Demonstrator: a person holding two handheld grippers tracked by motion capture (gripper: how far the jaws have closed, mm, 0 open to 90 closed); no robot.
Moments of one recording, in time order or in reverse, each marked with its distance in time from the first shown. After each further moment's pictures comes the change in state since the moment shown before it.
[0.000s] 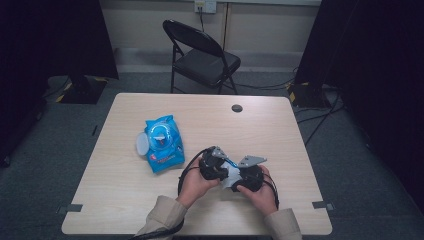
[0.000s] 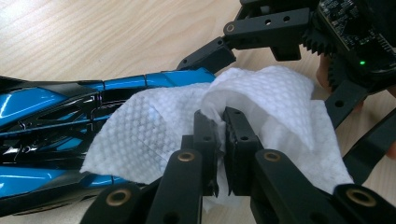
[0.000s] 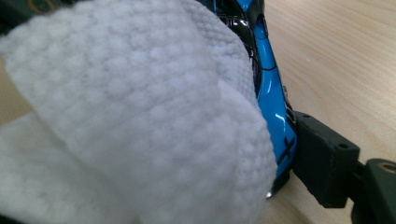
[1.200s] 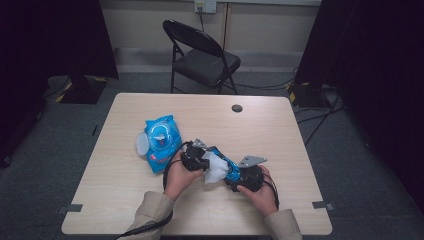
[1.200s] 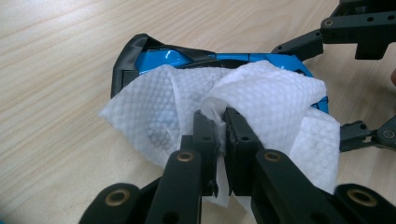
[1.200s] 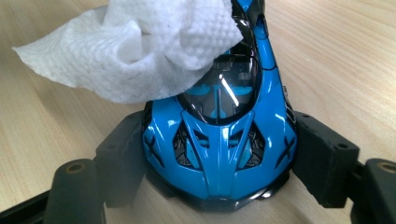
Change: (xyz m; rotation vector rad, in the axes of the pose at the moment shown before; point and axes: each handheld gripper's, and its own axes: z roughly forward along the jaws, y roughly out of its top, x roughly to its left) left arm 0.047 -0.016 -0.028 -0.013 0.101 -0.104; right arm 0.000 0.000 0.000 -0.001 -0.002 0.001
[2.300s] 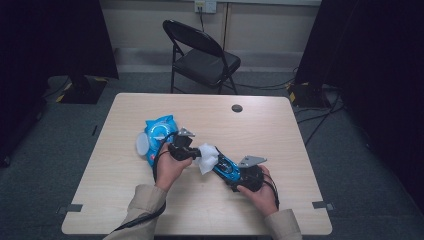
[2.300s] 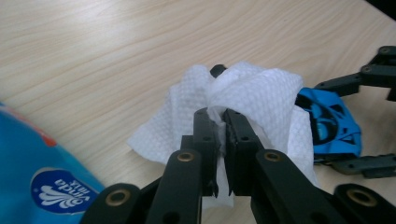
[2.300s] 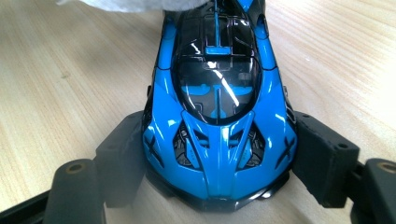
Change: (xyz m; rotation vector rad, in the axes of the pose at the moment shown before) left arm 0.030 0.008 -0.029 -0.074 0.069 -0.077; right arm 0.000 0.000 0.000 0.000 0.001 0.001
